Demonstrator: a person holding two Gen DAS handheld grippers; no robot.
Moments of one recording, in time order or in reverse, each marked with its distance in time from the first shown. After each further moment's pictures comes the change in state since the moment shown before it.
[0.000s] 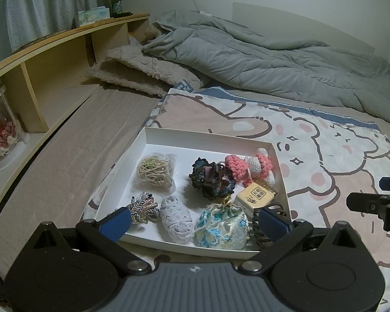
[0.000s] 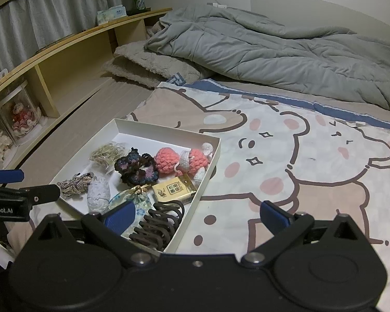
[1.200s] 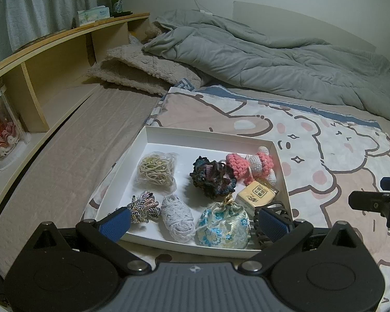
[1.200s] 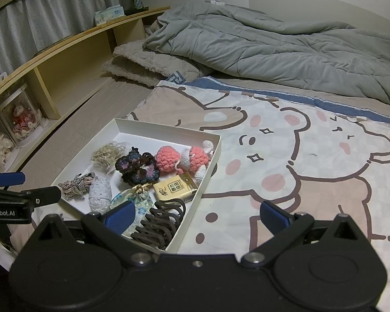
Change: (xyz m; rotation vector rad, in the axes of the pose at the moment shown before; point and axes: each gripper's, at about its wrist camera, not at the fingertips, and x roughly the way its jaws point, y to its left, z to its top) left arm 0.000 0.000 0.000 -0.001 0.004 0.006; right arm 0.000 -0.003 -0.001 0.020 0.010 0.010
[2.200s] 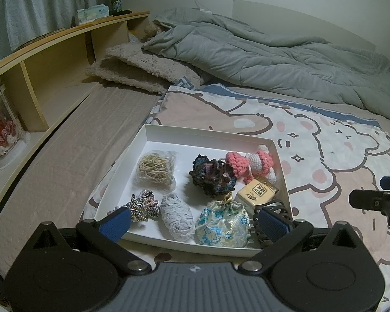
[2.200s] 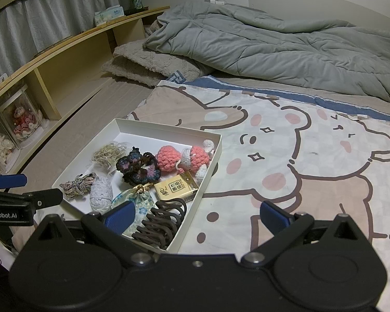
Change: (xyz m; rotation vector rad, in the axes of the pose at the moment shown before) left arm 0.002 -0.001 -0.004 0.004 0.003 -0.003; right arm 0.001 -0.002 0.001 0.004 0.002 0.005
